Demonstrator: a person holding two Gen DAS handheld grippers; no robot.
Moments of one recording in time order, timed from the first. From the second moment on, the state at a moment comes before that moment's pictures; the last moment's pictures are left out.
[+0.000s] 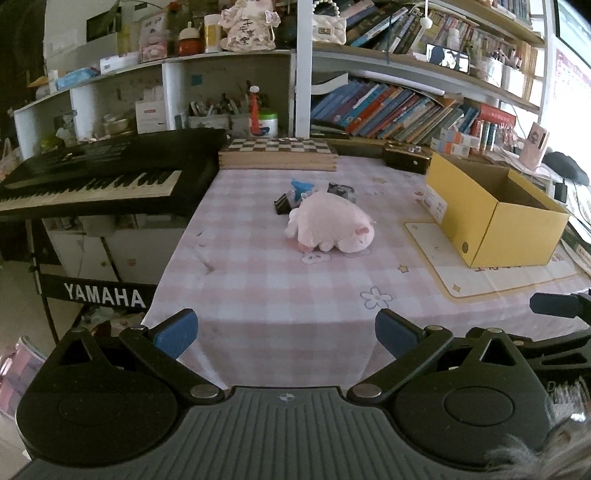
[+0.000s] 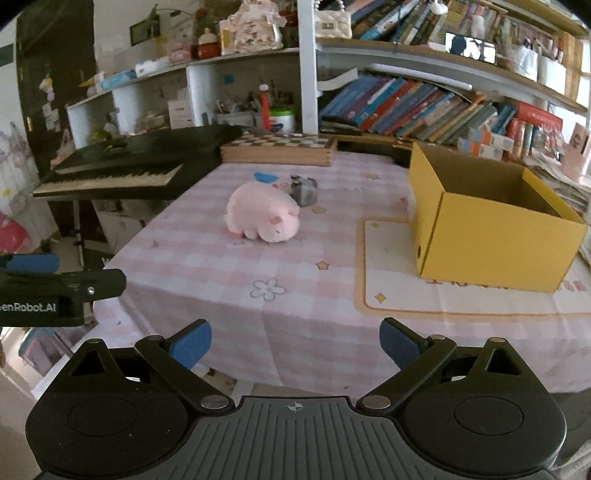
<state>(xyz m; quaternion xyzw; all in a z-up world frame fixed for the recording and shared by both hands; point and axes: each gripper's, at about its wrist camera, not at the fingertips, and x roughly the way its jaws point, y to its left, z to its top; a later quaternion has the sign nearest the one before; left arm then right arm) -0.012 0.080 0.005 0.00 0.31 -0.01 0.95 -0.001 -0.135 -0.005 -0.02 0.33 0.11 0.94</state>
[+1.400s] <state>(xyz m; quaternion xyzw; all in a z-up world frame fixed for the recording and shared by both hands) 0.163 0.100 0.009 -0.04 0.35 0.10 0.93 0.234 -0.068 -0.041 -0.15 0.33 0.29 0.89</state>
